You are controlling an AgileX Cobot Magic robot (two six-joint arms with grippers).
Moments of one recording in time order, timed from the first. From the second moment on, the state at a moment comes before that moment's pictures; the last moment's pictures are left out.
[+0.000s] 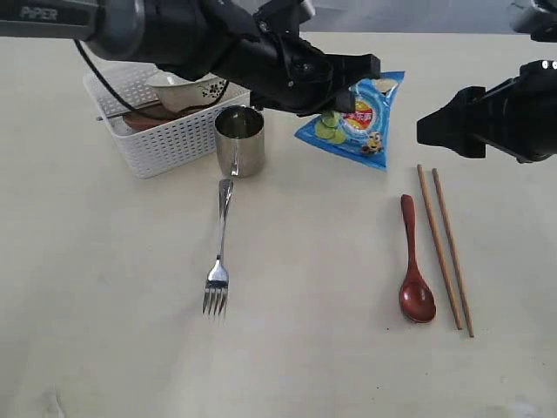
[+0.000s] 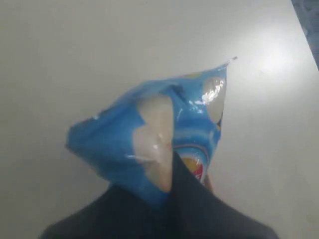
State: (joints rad) left arm -0.51 2.10 -1.49 -1.12 0.39 0.50; right arm 0.10 1.20 -0.67 0.82 0.57 -0.75
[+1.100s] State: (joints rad) left arm -0.51 2.02 -1.56 -1.07 0.41 0.44; right arm 0.10 1.20 -0.67 0.82 0.57 -0.74
